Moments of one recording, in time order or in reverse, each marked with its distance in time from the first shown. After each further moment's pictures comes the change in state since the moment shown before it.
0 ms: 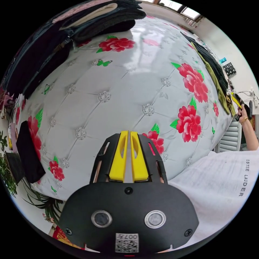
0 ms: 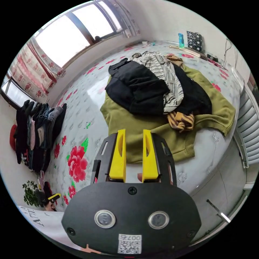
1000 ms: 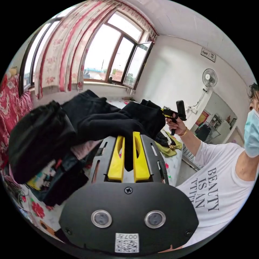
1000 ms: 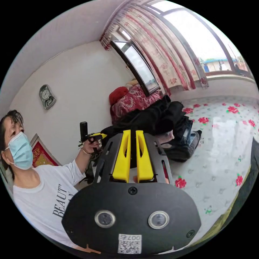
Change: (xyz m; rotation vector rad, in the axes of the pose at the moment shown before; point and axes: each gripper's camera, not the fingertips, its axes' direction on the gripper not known) left arm -0.207 -0.050 -0.371 0.845 0.332 0.376; right arm -0.447 -0.063 -0.131 0.023 -1.034 -0.842
